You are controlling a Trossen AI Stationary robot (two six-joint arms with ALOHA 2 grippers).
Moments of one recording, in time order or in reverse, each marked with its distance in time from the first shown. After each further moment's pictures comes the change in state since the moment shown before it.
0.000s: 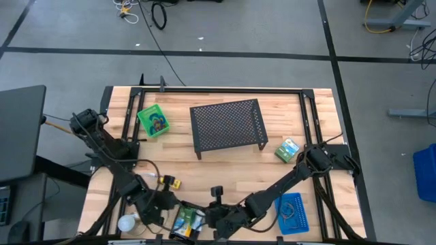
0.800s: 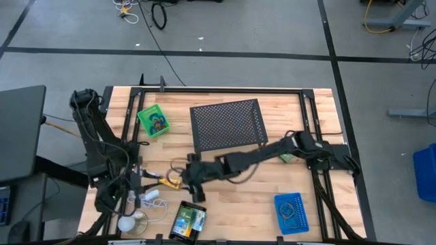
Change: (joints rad) left arm -0.328 -0.429 -0.229 -0.095 -0.657 -0.191; right arm -0.329 0.047 0.192 -0.020 -0.513 -0.108
